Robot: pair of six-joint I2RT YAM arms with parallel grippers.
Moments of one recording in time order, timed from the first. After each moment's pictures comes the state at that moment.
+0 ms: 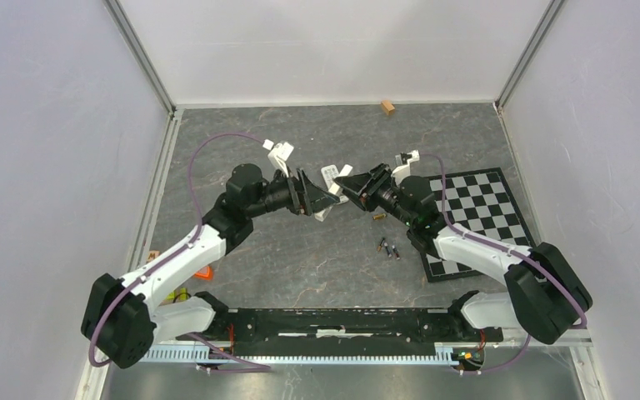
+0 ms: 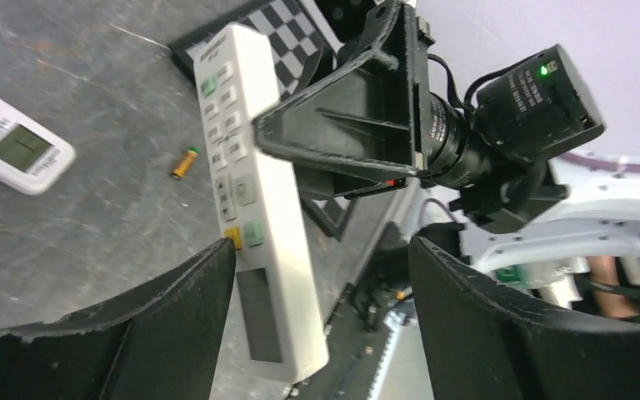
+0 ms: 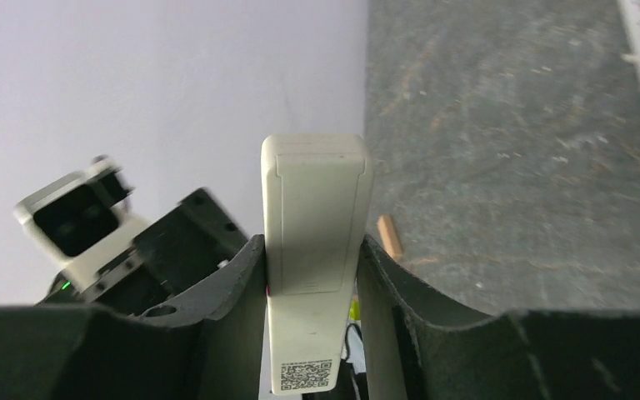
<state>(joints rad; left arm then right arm) -0.55 1.15 0.74 0.23 0.57 -0.76 0.62 1.31 0.59 0.65 -0.16 1.36</state>
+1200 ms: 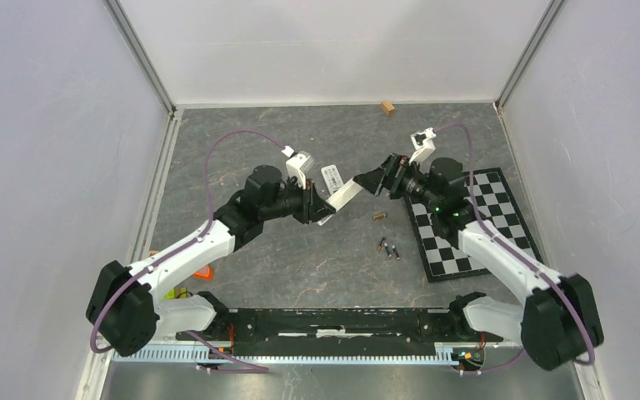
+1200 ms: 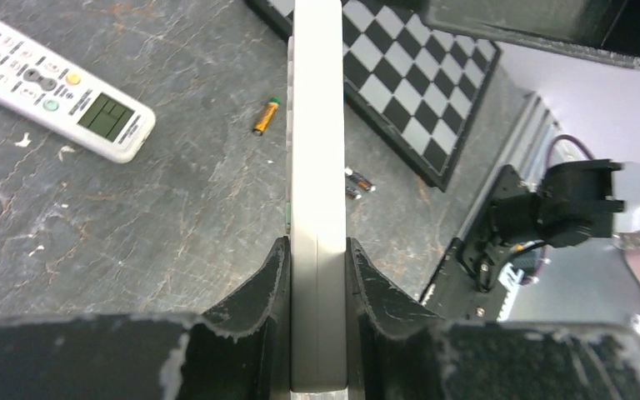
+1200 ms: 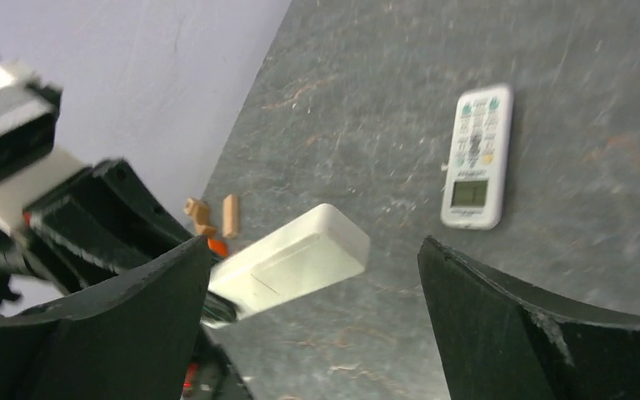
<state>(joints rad) -0.67 1.20 0.77 0.03 0.36 -0.40 0.42 1.20 0.68 0.31 -0.40 0.76</state>
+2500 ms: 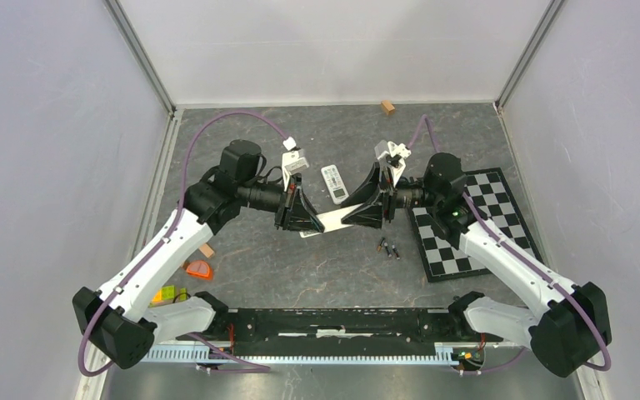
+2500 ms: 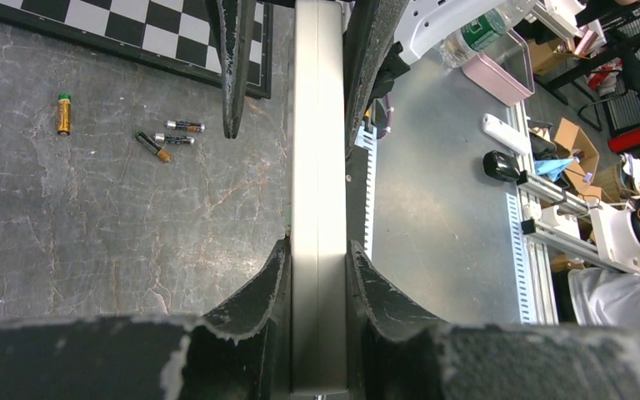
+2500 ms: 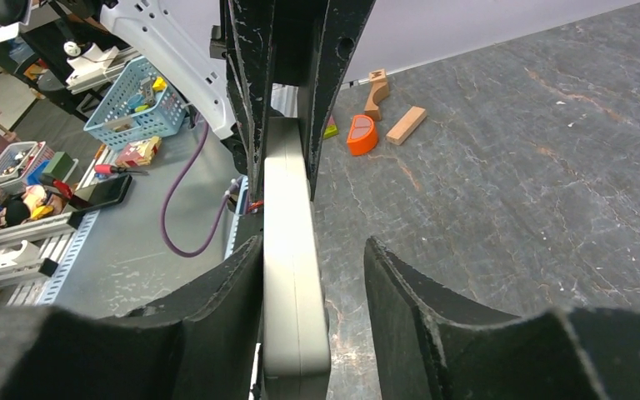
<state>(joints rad) -0.56 1.13 1.12 -0.54 1.00 -0.05 0.52 1.11 0.81 0.30 -1.07 0.31</state>
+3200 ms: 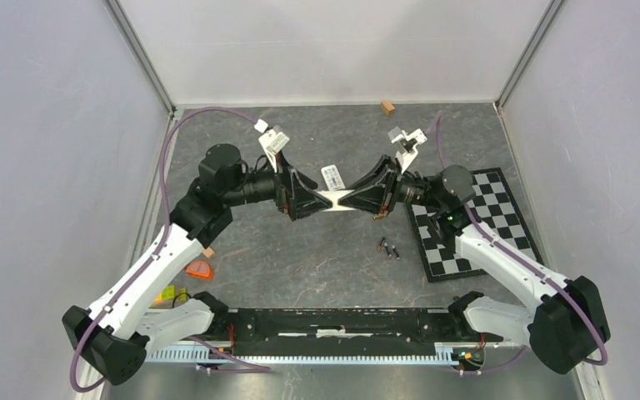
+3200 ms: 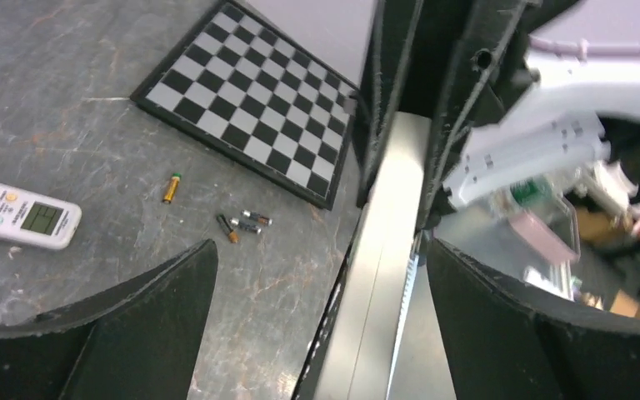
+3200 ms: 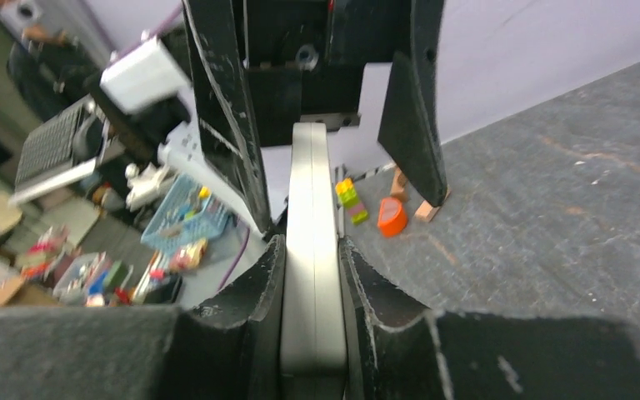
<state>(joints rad) -0.56 1.04 1.07 -0.25 0.75 -0.34 0.53 1.13 0.74 0.73 -0.98 0.75</state>
